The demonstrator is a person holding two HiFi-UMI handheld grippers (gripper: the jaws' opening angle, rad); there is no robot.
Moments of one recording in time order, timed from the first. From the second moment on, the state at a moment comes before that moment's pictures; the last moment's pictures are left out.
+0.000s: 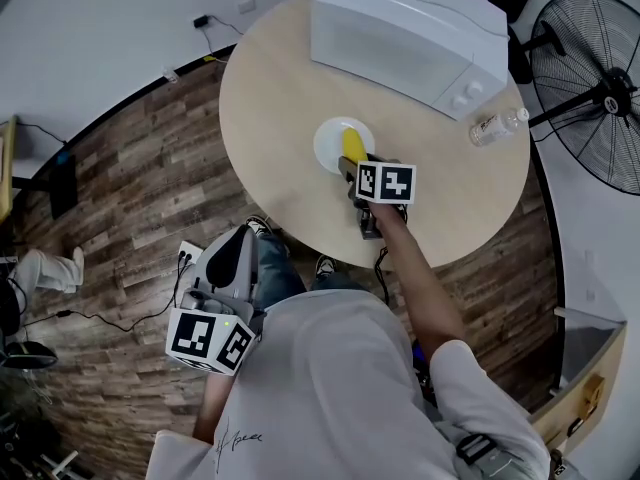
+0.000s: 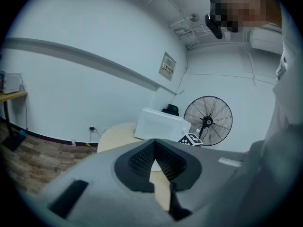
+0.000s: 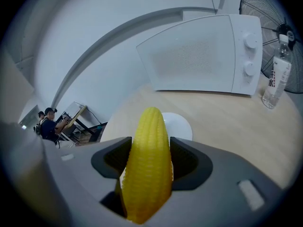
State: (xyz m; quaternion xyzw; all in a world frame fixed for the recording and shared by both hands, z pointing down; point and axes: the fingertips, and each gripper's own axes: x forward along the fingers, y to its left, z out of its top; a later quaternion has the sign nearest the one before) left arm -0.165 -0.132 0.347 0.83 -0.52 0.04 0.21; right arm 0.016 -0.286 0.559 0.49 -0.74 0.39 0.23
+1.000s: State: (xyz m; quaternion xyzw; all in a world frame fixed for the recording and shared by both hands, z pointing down) left arm -0.162 -0.122 0.349 0.83 -0.52 0.04 0.21; right arm 0.024 -0.247 0.522 0.48 -0.77 0.37 0.21
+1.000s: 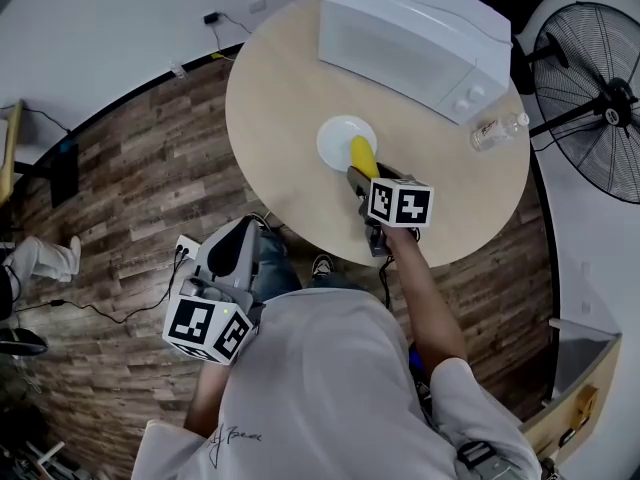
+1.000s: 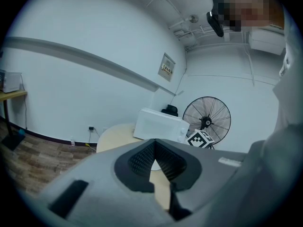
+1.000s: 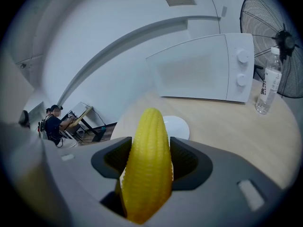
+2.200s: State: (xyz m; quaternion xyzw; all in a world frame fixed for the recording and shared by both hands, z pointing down) left arm -0.162 -0.125 0.357 0.82 -0.53 0.04 0.21; right arm 0.032 -0.219 0.448 0.46 -0.80 0.35 0.13
